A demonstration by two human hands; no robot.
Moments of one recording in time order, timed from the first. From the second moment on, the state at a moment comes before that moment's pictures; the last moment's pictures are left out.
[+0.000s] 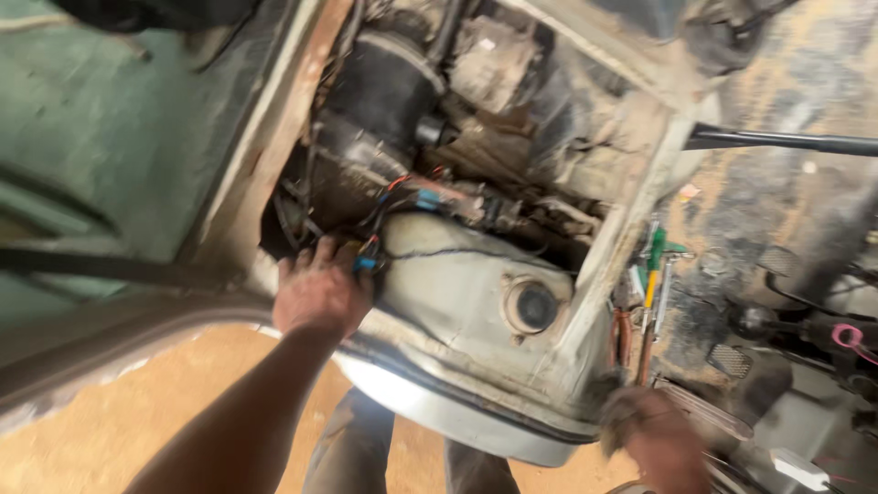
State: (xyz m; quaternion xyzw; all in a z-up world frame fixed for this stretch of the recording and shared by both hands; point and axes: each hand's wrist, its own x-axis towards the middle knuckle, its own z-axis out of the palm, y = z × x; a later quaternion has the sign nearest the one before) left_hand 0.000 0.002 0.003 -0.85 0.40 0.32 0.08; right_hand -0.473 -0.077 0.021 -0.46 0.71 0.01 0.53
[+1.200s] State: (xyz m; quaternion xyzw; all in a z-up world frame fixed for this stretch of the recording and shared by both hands) left_hand 0.005 0.000 0.002 -0.85 0.41 0.32 0.06; right_hand -0.264 -0.283 -0.032 -0.88 0.46 -0.11 0.06
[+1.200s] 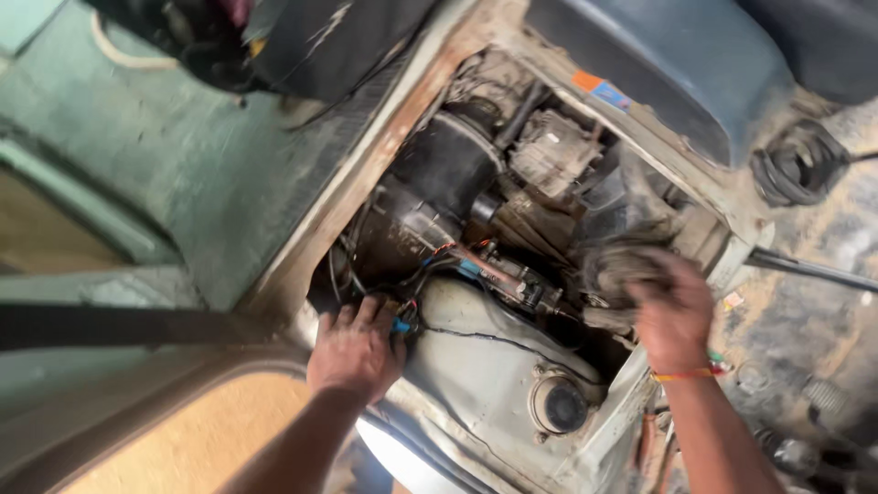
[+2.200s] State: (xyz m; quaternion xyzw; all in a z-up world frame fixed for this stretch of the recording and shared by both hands) left_hand 0.017 -0.003 -0.001 -0.84 0.39 0.38 0.04; right_hand 0.015 -0.335 -0.024 -0.56 0.31 -0.40 0.66
